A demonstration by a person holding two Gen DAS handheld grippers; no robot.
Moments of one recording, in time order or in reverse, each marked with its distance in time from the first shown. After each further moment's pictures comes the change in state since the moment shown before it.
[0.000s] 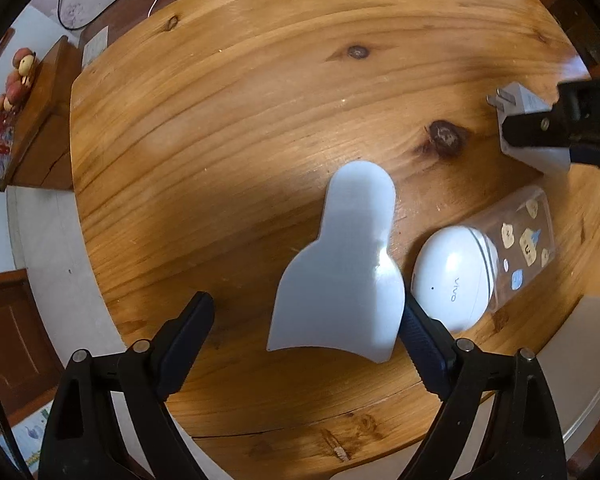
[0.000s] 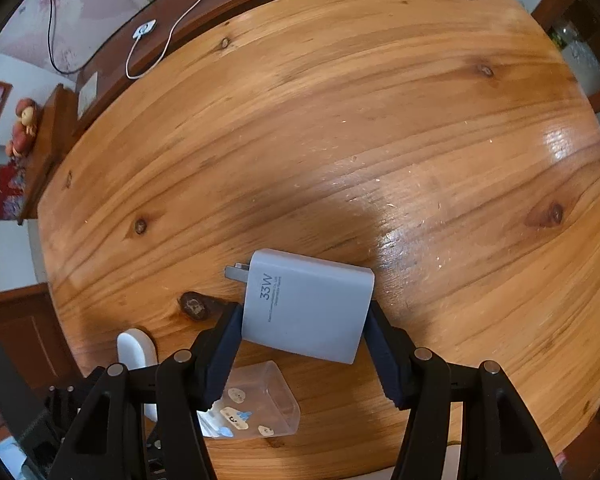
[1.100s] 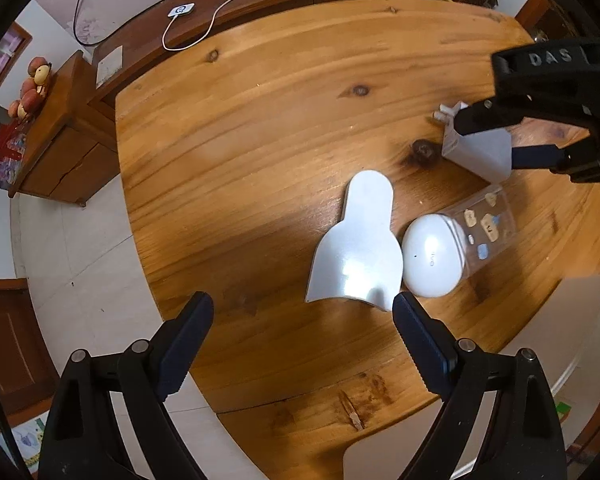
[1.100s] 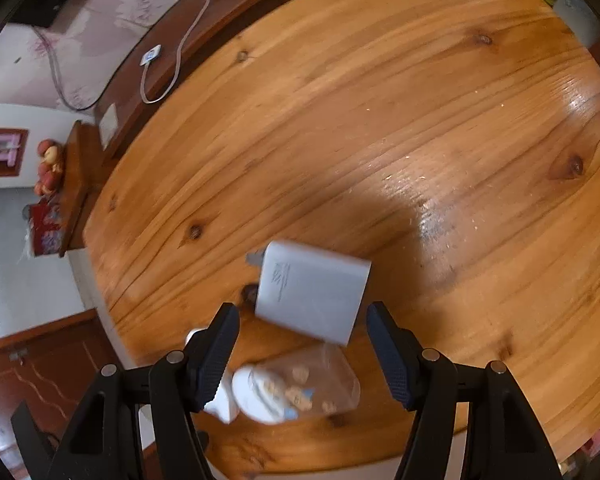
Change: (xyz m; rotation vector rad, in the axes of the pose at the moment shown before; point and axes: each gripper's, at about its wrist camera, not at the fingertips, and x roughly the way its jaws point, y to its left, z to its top) left arm -0.039 0.014 -0.026 0.015 -0.101 0.006; right arm -0.007 0.003 -0.005 0.168 0.008 0.183
